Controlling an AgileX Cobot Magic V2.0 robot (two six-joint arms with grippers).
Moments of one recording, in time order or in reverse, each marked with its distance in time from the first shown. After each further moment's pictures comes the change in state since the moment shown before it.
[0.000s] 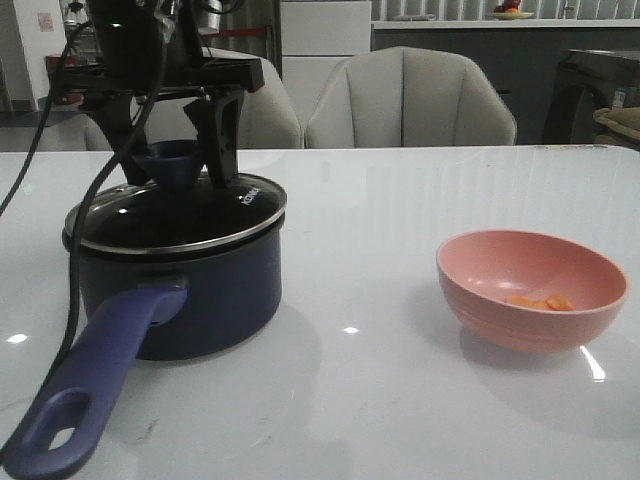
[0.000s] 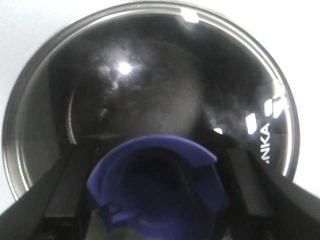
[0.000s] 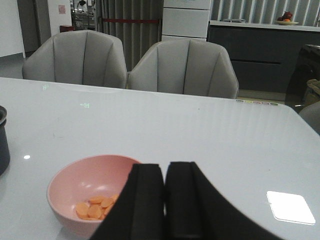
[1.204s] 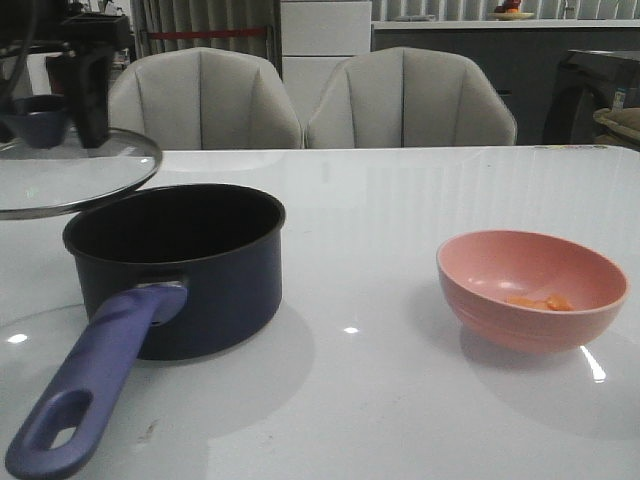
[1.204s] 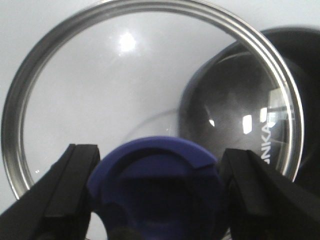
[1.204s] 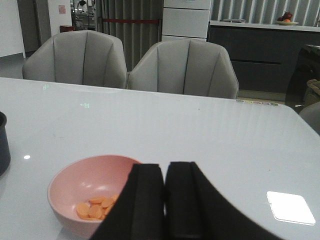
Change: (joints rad) left arm 0.219 -0.177 0.171 0.093 -0.029 0.026; right arm 0.000 0.000 0.000 0.000 0.000 0.000
